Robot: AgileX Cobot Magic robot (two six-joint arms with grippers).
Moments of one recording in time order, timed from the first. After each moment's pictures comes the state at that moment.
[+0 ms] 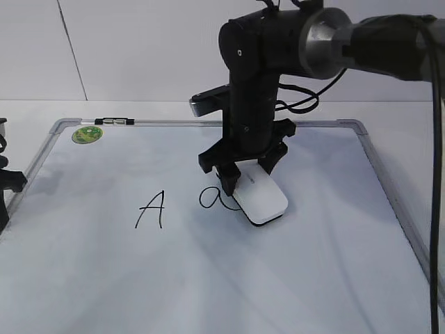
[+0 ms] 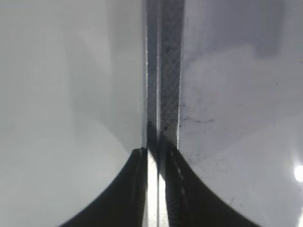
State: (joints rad) left arm 0.02 1.86 -1.09 -0.13 0.88 0.08; right arm 0.58 2.24 -1.90 -0.09 1.22 0.04
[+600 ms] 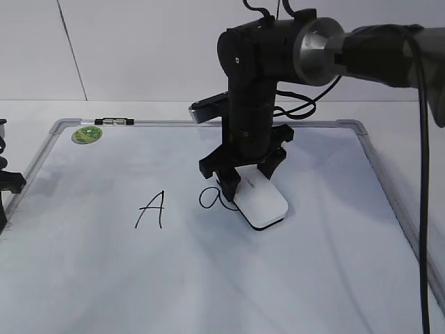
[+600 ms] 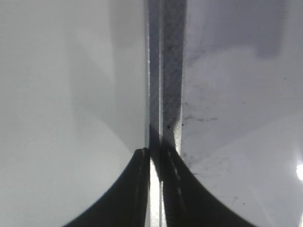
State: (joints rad) left arm 0.02 1.86 -1.09 -0.11 0.89 0.08; right arm 0.58 2.27 -1.91 -0.07 1.23 0.01
